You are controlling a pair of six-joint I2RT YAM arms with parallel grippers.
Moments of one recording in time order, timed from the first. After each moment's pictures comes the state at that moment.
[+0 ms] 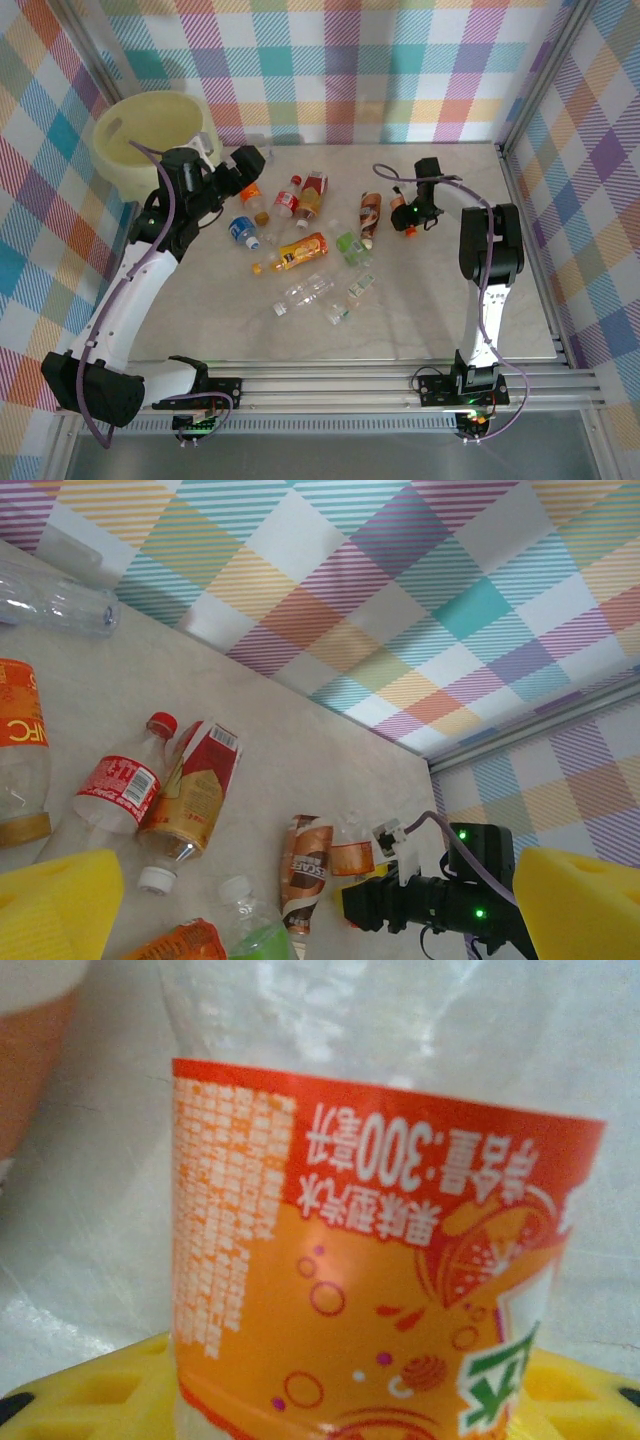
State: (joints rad) left arm -0.28 1.21 1.28 -0.39 0.14 -0.78; right arm 0.13 2.11 1.52 -0.64 -0.15 -0.30
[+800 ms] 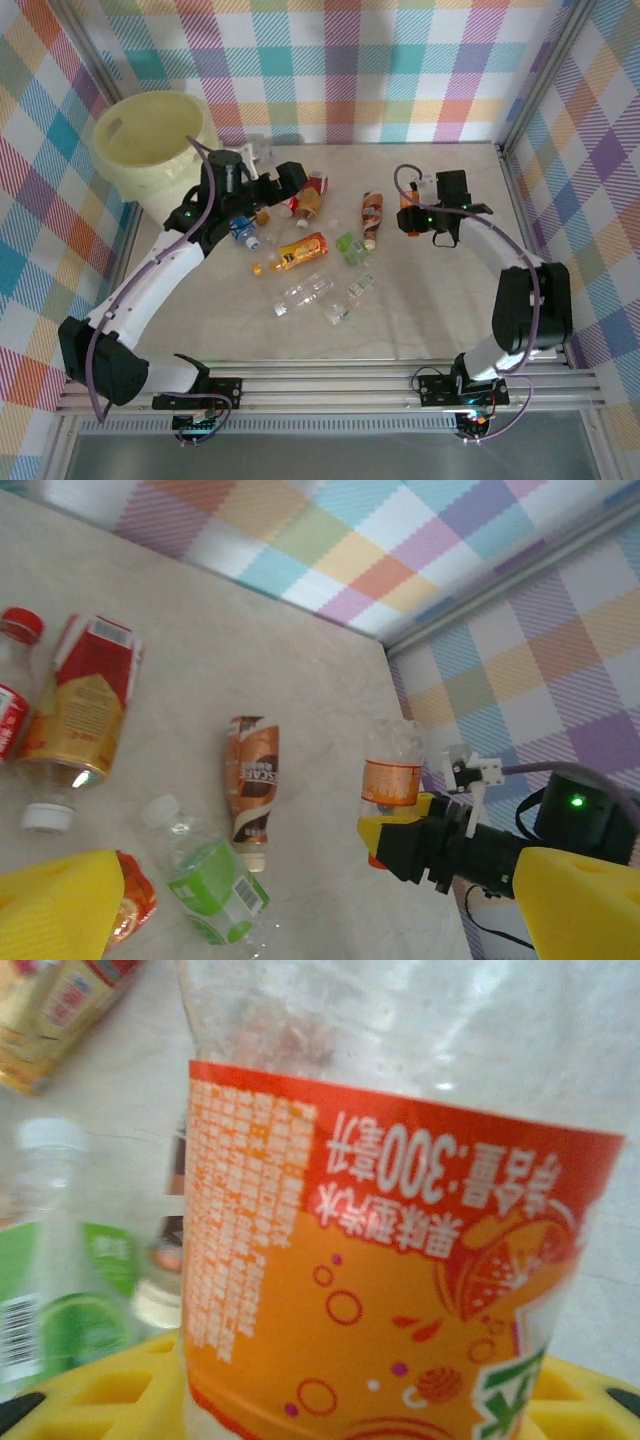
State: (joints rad) left arm -0.45 1.34 1.28 -0.33 0.25 -0.74; right arm 0.15 1.54 1.07 -0.41 -0.28 -0.05
